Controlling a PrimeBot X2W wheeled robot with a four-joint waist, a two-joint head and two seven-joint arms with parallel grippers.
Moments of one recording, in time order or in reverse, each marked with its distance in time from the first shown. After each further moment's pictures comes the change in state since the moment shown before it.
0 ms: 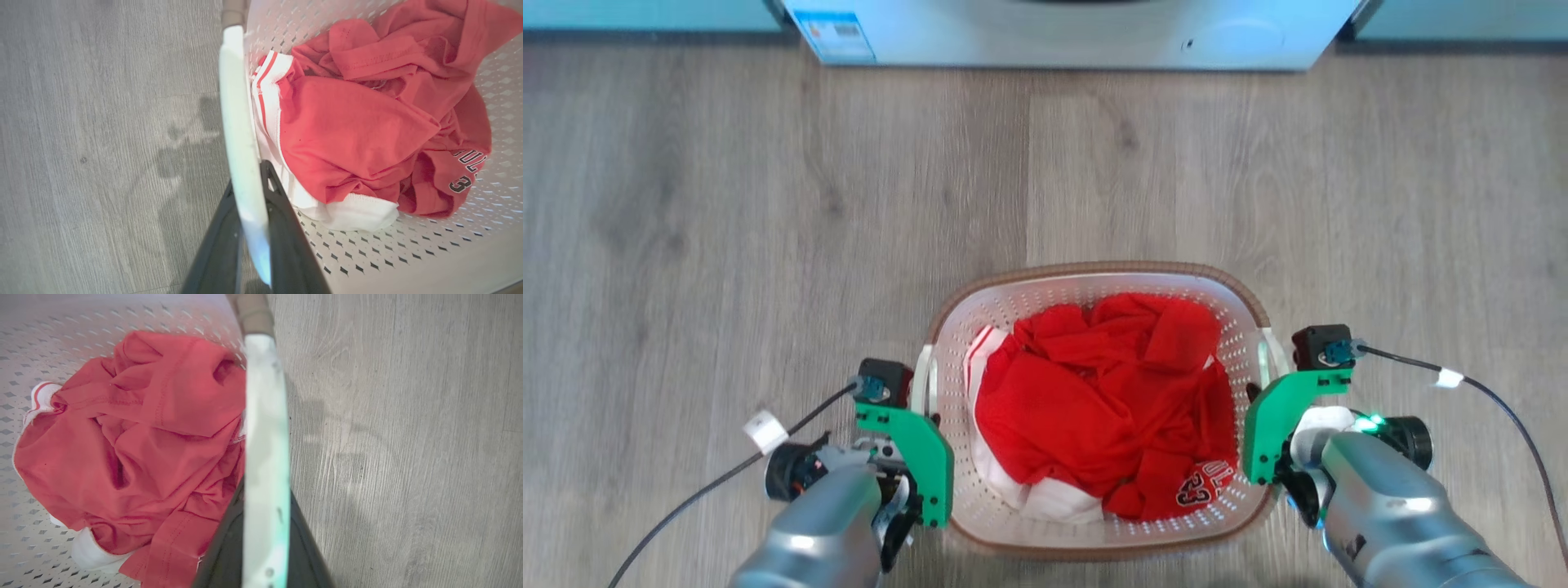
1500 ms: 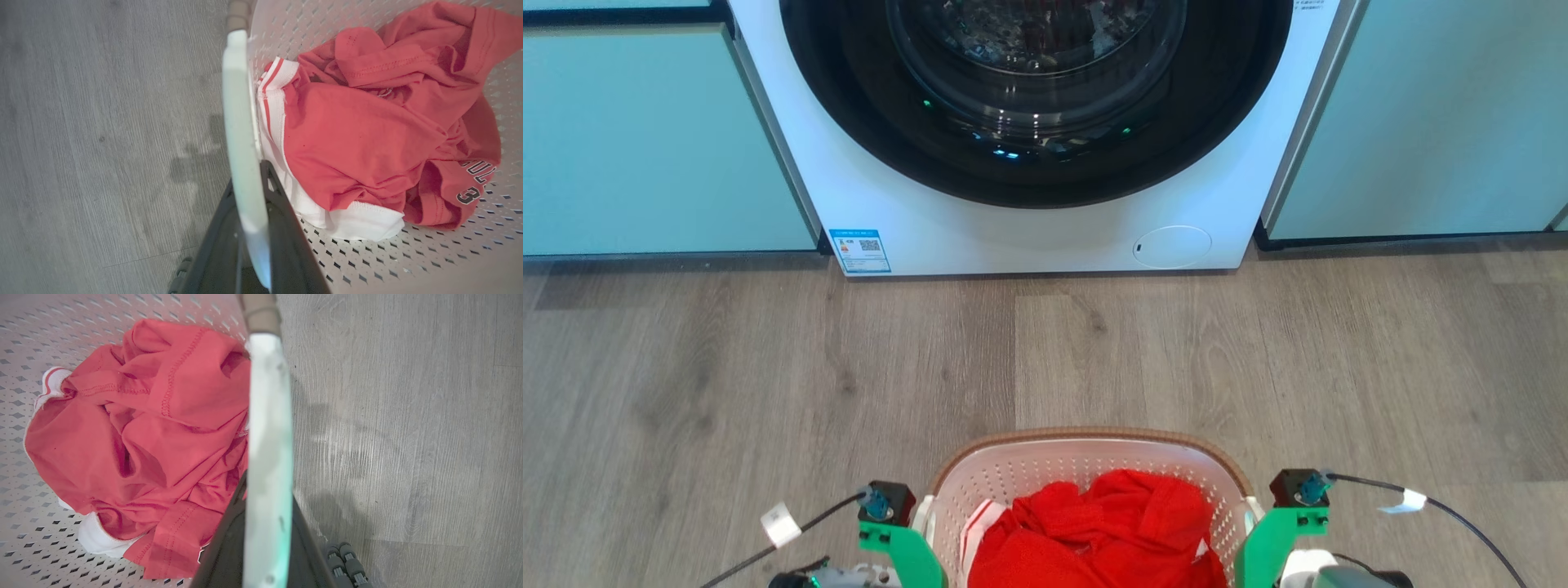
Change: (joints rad) left arm 0.176 0.002 -0.121 0.063 -0.101 -0.039 0.122; right arm 0.186 0.003 0.344 0.025 0.367 0.000 0.136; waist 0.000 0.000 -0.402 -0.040
